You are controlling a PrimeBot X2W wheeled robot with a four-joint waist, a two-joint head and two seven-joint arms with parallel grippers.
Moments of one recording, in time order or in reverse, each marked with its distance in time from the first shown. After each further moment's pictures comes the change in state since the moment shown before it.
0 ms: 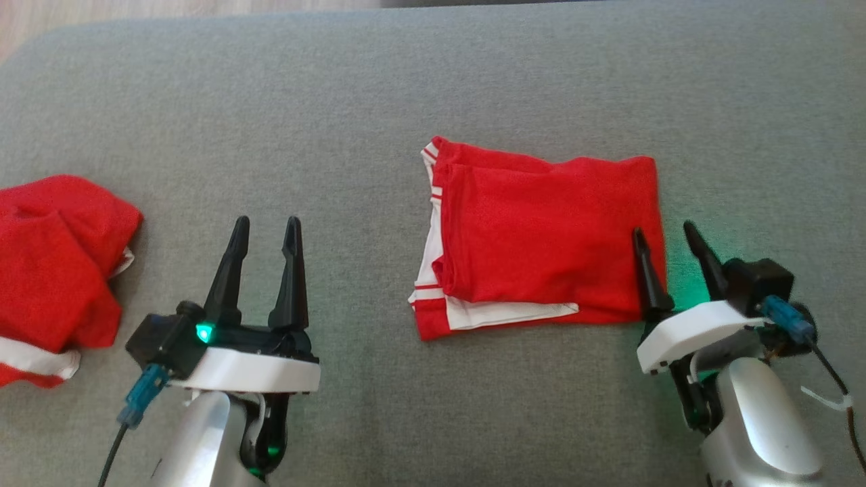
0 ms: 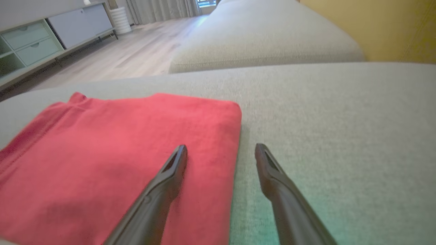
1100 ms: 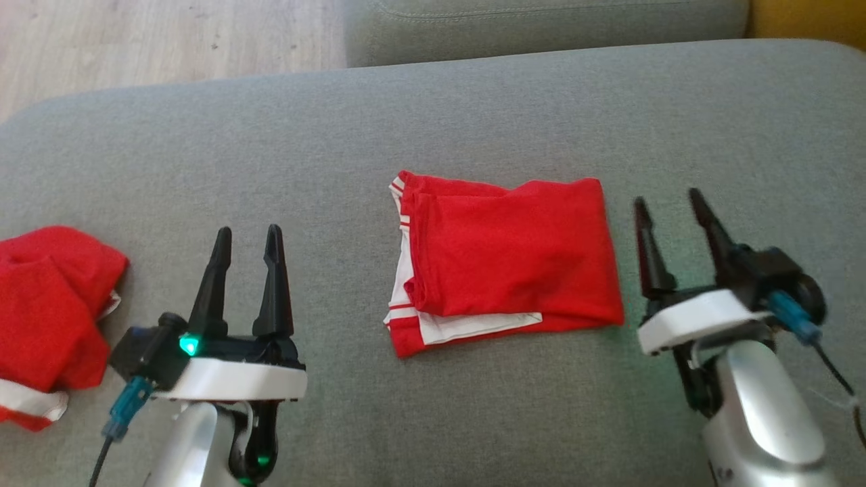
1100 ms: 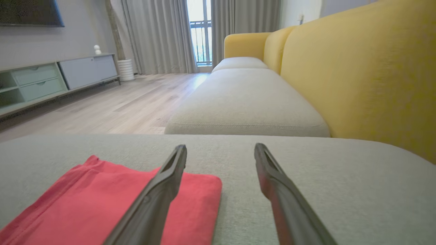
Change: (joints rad) left arm 0.022 0.005 0.029 -0.010 -0.032 0.007 0.000; right arm -0.043 -0.011 0.030 0.004 -0.044 0.000 -0.104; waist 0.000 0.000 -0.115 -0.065
